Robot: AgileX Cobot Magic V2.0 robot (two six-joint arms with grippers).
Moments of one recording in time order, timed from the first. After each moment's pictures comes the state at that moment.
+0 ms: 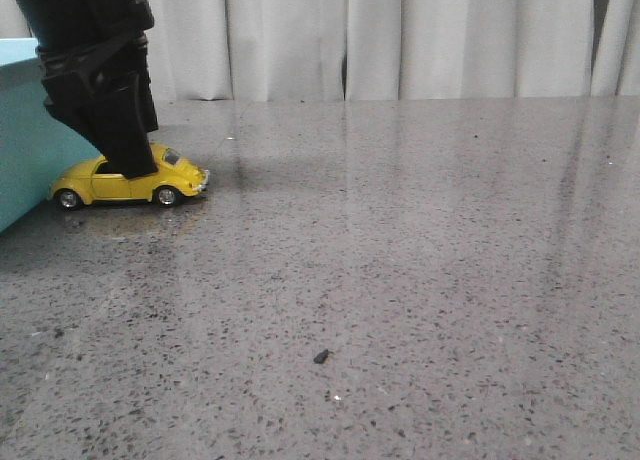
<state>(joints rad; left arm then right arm) -0.42 1.77 -1.49 -0.12 1.04 1.07 0.06 0.04 -0.53 0.07 0.68 -0.20</state>
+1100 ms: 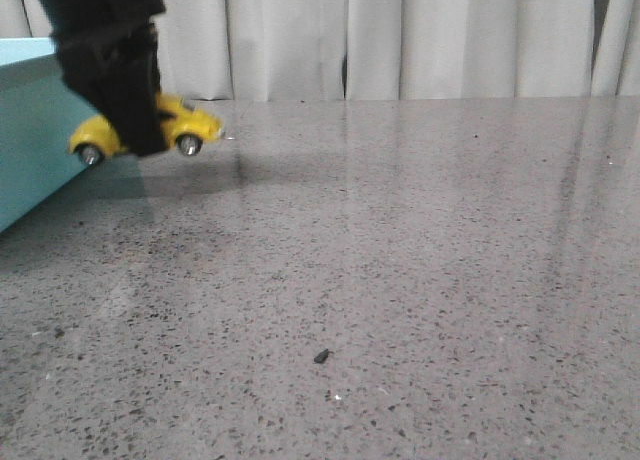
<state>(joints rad) -0.42 1.82 -1.63 -0.16 1.17 1.07 0.06 0.04 -0.53 0.08 0.68 -0.20</state>
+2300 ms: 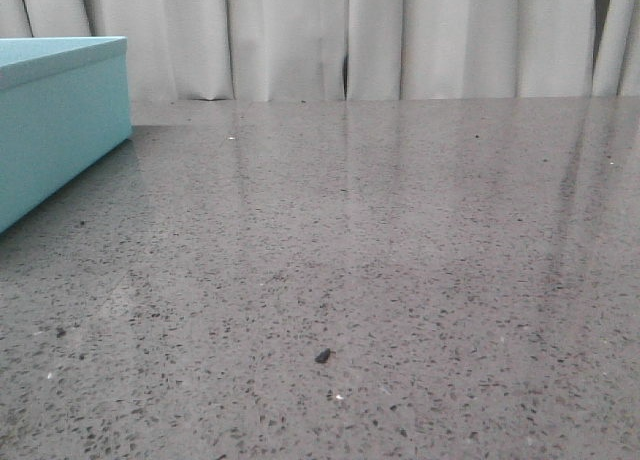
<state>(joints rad) -0.01 1.63 -1.57 -0.10 1.25 0.49 0.07 0.04 -0.53 0.12 0.68 -0.20</state>
